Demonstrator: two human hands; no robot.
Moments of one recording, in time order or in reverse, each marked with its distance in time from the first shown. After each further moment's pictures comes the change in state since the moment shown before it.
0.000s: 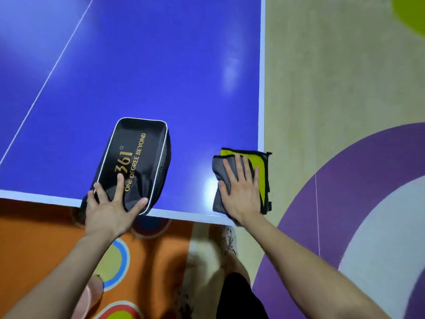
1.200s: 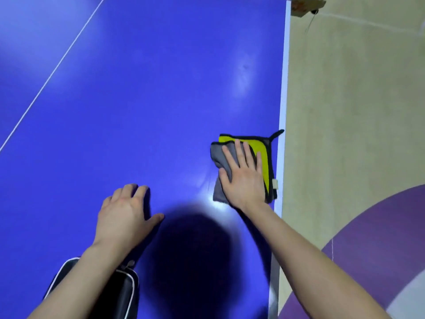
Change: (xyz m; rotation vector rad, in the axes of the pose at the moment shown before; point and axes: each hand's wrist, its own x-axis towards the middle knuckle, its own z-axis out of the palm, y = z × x) left_hand 0.260 0.208 -0.184 0.025 0.177 0.204; right_hand 0.421 0.051 -0.036 0.016 0.060 -0.089
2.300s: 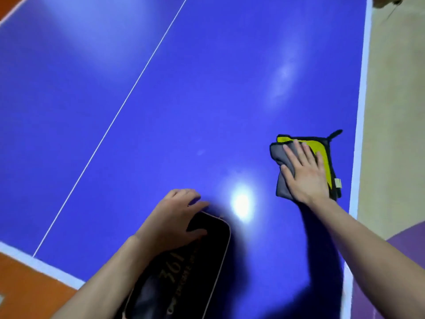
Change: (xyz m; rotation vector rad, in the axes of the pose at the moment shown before) left_hand -0.096 -0.144 0.018 -0.107 -0.117 0.512; right_hand -0.052 -0.047 0.003 -0.076 -0.073 -0.056
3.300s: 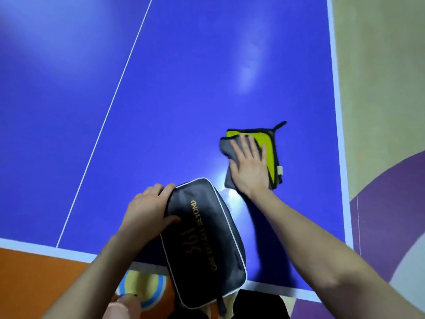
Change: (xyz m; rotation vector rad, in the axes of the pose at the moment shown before) left_hand -0.105 -0.061 0.025 0.003 0.021 -0.252; right_hand -0.086 -0.195 0.026 0.040 0.096 0.079
